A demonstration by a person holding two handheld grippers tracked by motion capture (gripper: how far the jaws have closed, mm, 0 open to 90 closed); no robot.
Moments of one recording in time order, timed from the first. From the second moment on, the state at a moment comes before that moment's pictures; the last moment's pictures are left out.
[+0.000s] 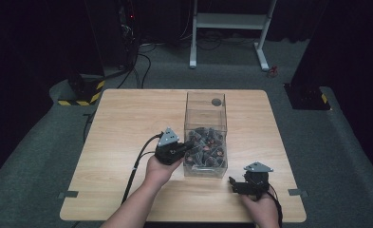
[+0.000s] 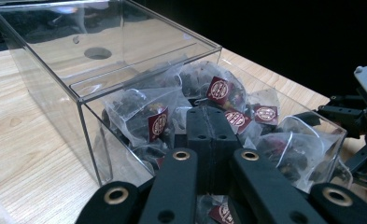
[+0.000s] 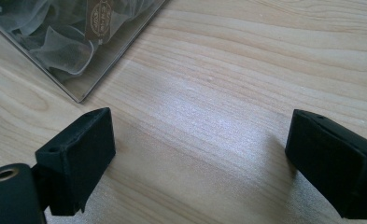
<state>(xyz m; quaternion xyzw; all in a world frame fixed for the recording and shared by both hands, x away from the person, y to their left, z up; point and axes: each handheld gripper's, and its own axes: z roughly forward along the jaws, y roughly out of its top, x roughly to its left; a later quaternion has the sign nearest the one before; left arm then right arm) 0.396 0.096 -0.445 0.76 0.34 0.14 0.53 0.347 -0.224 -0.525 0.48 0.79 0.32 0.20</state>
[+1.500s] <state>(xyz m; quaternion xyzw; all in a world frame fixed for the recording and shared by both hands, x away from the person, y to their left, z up) 0.389 0.127 -0.423 0.73 0.35 0.17 0.56 0.347 -0.224 -0.525 0.48 0.79 0.32 0.20</state>
